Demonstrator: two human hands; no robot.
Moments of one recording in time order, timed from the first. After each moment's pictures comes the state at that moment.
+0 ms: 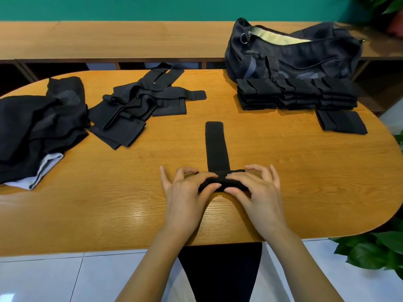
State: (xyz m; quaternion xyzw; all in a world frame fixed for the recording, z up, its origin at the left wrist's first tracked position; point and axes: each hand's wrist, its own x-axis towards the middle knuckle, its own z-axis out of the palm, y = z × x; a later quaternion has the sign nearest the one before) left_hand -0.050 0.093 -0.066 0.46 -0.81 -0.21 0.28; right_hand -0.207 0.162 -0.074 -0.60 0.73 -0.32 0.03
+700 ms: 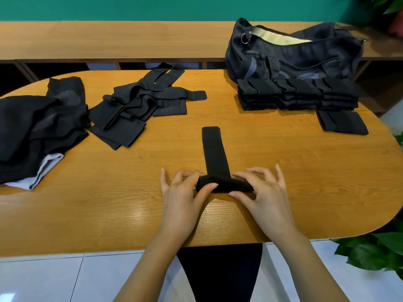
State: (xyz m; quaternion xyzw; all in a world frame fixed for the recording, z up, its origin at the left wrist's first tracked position) left_hand -0.042 0.093 -0.072 0.46 -0.80 -0.24 0.31; right_hand -0.214 0.167 -0.065 -0.60 0.75 -0.29 0.02
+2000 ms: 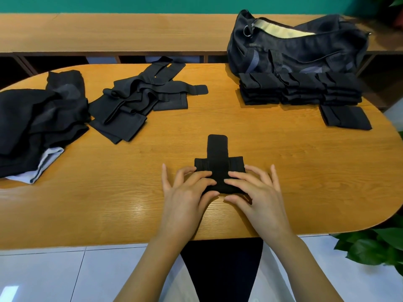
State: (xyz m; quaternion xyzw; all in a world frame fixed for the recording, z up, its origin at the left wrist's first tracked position) left_hand -0.034 0.102 -0.077 0.40 -0.86 -0.16 0.26; right_hand -0.206 0.174 -0.082 -0.64 0.71 -0.29 0.04
